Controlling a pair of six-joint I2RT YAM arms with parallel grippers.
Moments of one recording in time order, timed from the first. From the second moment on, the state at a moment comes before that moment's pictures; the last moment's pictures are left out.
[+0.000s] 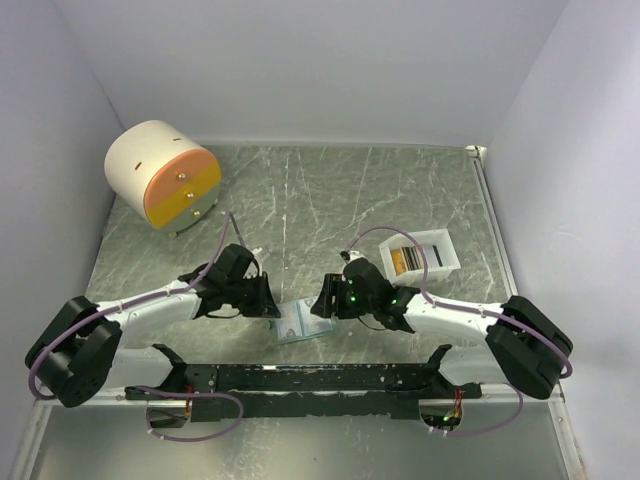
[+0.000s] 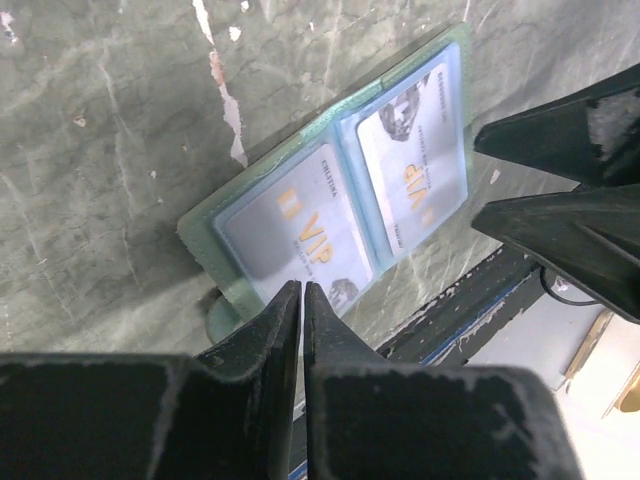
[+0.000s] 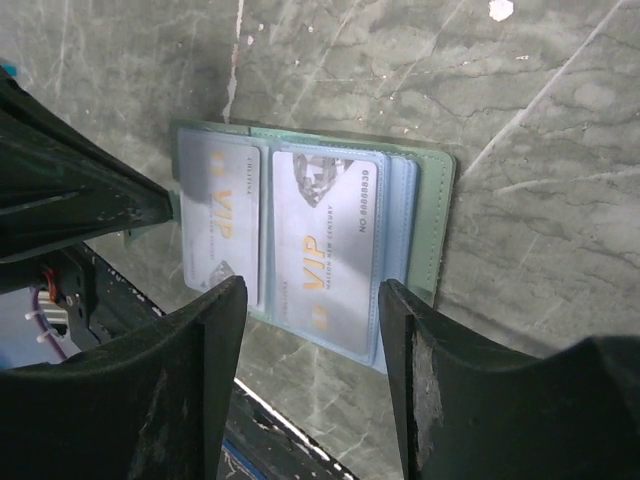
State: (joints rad) left arm -0.66 1.26 0.50 -0.15 0.36 -0.70; right arm 0.87 1.27 0.46 0.07 -0.10 0.80
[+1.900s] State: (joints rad) left arm -0.66 1.31 0.41 0.00 0.37 -0.72; right arm 0.88 1.33 0.46 0.13 -0.08 0.79
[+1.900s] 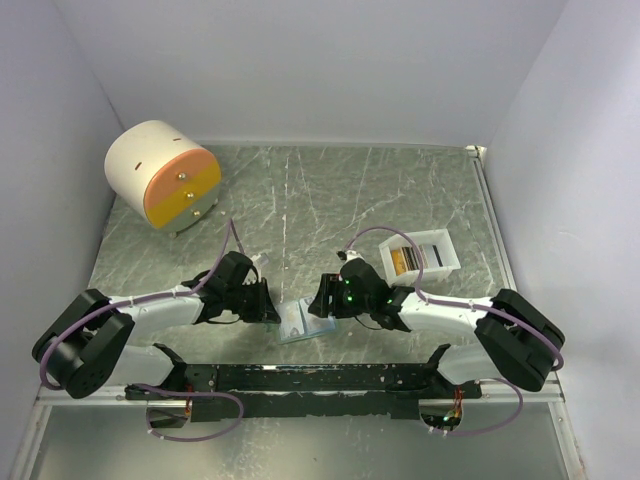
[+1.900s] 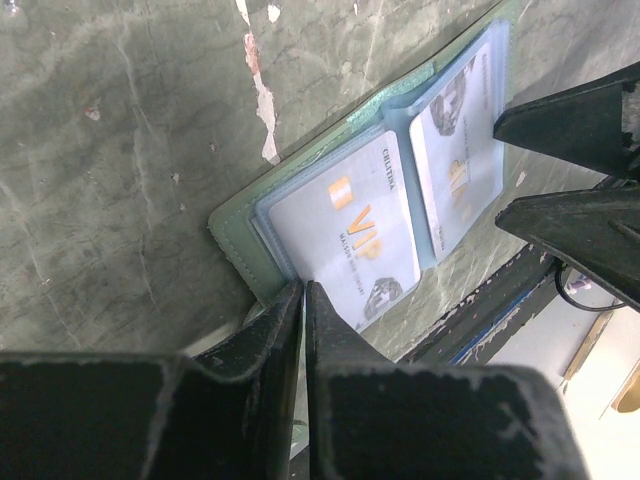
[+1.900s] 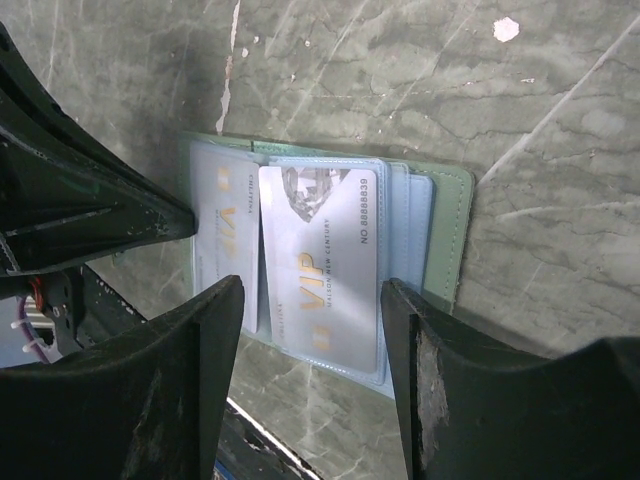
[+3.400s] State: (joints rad) left arm -0.66 1.31 0.40 0.02 0.38 -0.75; right arm 0.91 1.35 0.48 0.19 -0.12 0.84
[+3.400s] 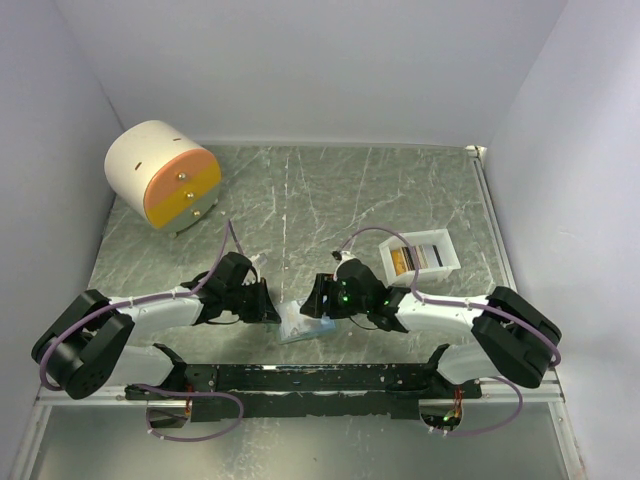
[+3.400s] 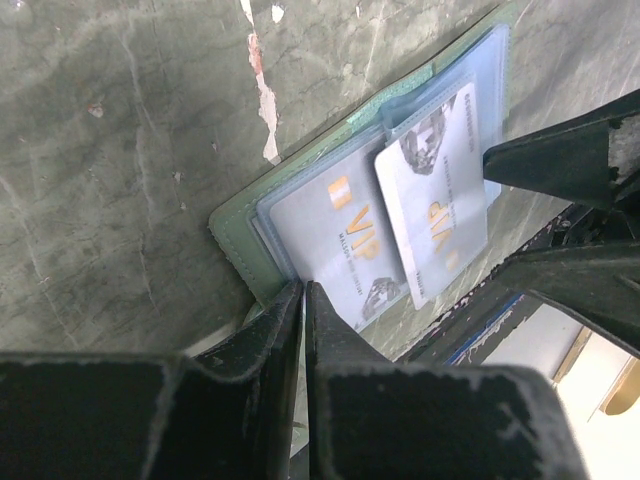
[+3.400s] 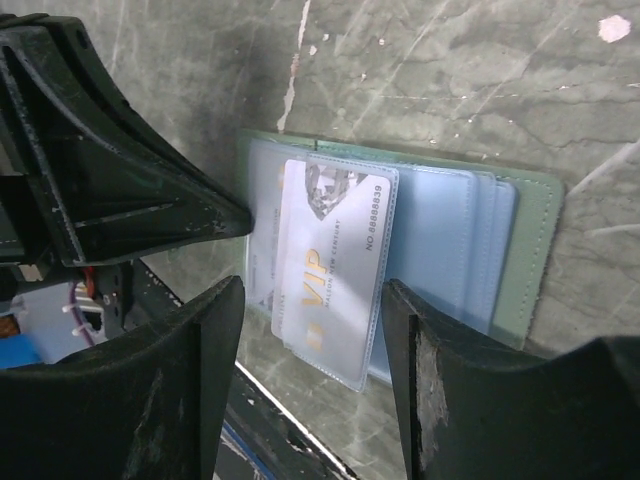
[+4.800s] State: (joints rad) left arm -0.66 1.25 0.45 -0.08 0.33 -0.76; right arm 0.92 1.45 0.44 0.51 -0.33 0.95
